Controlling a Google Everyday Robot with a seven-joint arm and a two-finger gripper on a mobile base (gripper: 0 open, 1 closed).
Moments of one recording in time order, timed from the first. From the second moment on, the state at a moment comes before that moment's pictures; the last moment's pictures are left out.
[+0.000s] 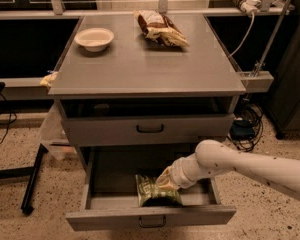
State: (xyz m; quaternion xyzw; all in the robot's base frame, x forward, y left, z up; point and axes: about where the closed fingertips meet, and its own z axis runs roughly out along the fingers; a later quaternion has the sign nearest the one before) arm 0.529 -0.060 0.481 -0.64 0.69 0.19 0.26
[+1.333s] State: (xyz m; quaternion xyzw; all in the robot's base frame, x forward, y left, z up) arm 0.559 -0.037 0.438 -0.65 0.66 0.21 0.30
